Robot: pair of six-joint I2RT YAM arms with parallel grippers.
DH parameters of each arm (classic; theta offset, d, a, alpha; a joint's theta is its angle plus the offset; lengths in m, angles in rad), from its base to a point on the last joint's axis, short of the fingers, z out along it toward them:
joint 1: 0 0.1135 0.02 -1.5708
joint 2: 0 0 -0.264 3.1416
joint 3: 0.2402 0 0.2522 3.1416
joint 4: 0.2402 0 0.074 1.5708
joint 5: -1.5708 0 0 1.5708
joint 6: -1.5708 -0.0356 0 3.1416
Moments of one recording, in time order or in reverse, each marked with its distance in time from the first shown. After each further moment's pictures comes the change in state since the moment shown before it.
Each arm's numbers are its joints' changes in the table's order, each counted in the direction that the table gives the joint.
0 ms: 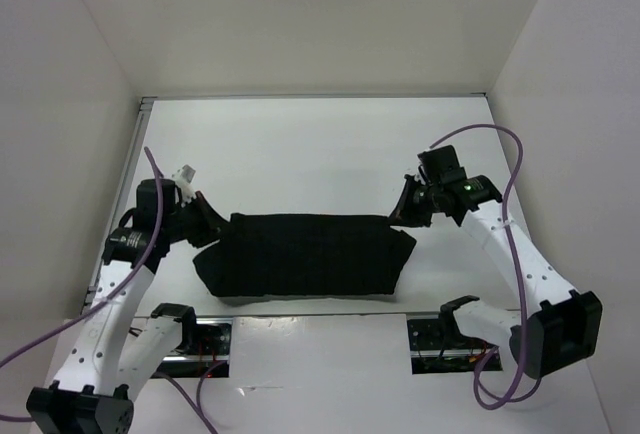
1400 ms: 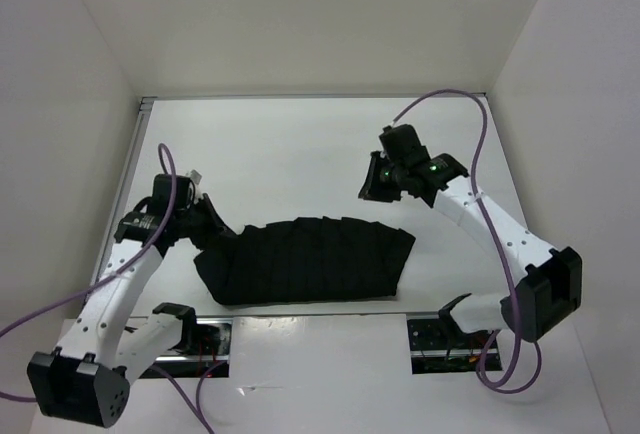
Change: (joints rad) left arm -0.044 0.089 0.037 0.077 0.118 0.056; right arm 0.183 0.214 0.220 -0.134 -0.214 -0.005
